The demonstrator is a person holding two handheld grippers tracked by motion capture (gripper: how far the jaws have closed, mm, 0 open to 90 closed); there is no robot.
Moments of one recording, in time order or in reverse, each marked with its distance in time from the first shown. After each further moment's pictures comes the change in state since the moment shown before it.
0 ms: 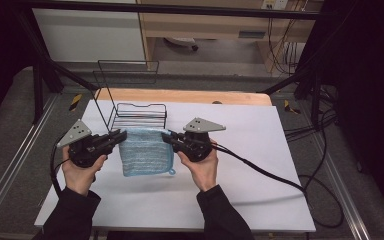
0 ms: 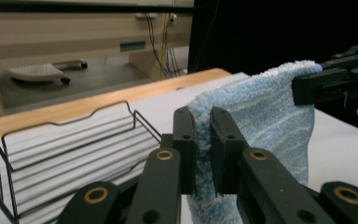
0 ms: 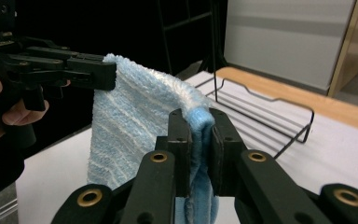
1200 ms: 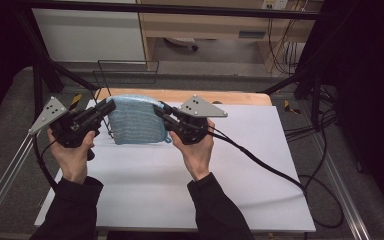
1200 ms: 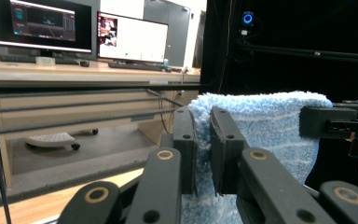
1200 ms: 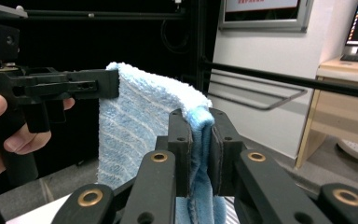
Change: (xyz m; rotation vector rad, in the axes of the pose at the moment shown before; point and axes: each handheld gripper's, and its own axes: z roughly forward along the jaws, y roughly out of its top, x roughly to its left) left arm 0.003 0.057 -0.014 -0.282 0.034 -0.004; right arm 0.022 0.066 -0.008 -0.224 -0.070 -0.137
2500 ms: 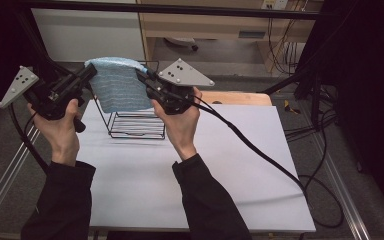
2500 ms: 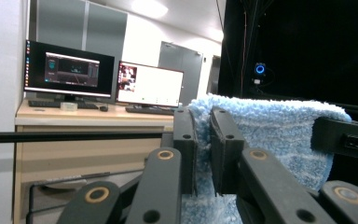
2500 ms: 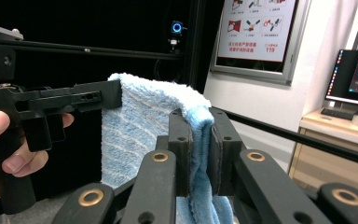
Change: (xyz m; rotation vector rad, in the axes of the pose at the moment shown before) left arm 0.024 0.059 0.008 -0.178 0.063 -0.006; right arm 0.007 0.070 0.033 -0.124 -0.033 -0.105
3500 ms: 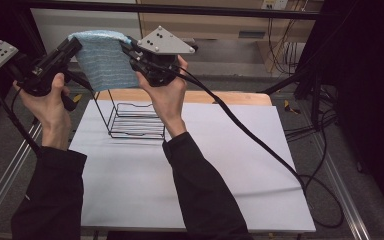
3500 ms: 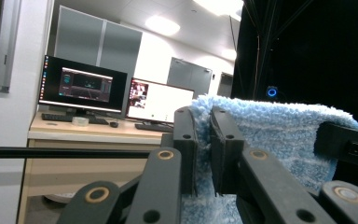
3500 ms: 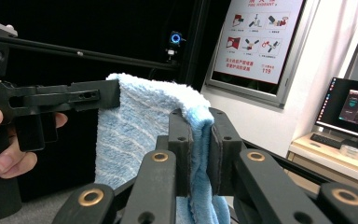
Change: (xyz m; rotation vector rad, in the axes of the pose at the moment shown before) left arm 0.029 0.032 0.019 -0.060 0.045 -0.029; right arm -0.009 0.038 0.045 -0.023 -0.005 -0.093
